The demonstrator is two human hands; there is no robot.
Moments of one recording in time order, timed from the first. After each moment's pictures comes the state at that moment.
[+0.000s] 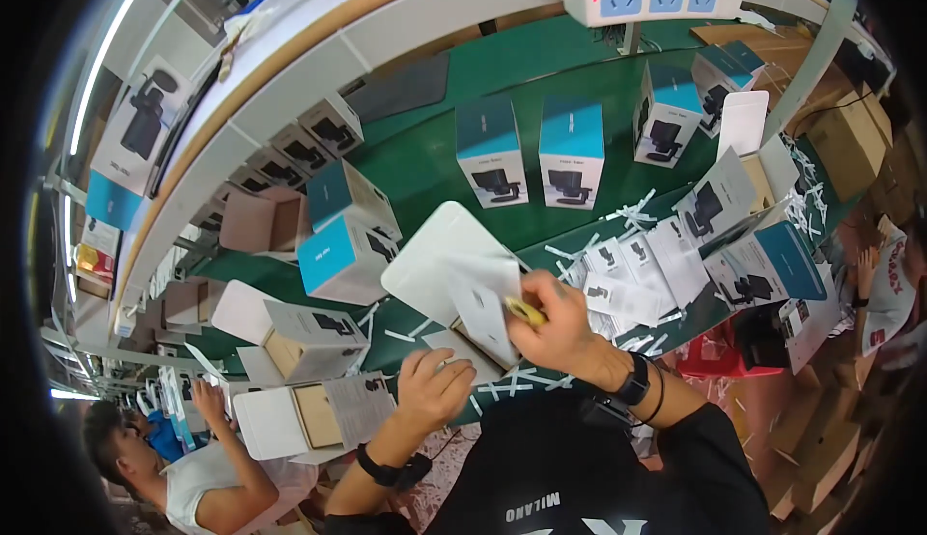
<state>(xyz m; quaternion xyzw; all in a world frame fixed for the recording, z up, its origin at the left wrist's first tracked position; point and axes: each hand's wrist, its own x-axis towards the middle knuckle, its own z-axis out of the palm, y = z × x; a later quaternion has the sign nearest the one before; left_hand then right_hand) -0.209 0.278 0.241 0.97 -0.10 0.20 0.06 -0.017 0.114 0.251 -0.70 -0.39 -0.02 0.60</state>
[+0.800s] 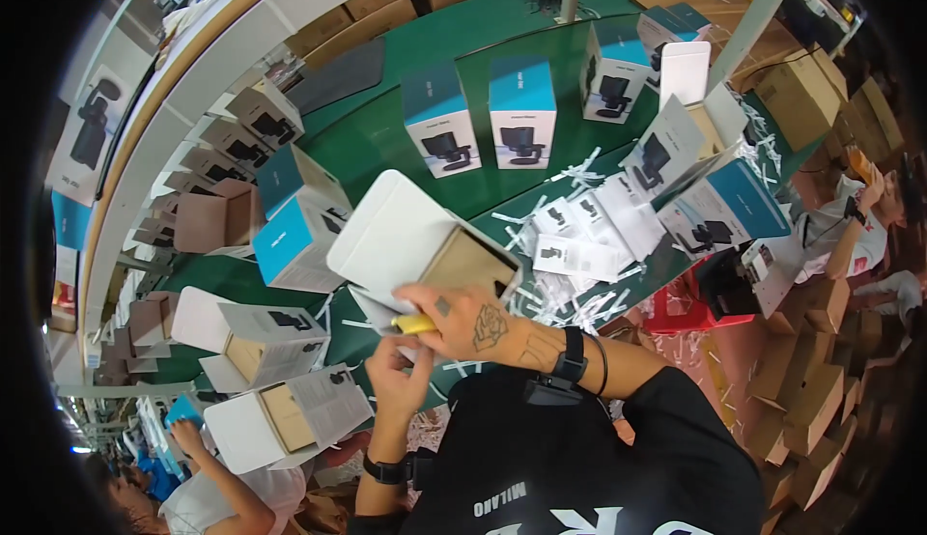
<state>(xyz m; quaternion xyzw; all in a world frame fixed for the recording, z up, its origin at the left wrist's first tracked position) -0.228 0.258 0.225 0.78 0.26 0.16 0.54 -0.073 0.141 0.233 -0.72 -0.53 -0.01 0.45</state>
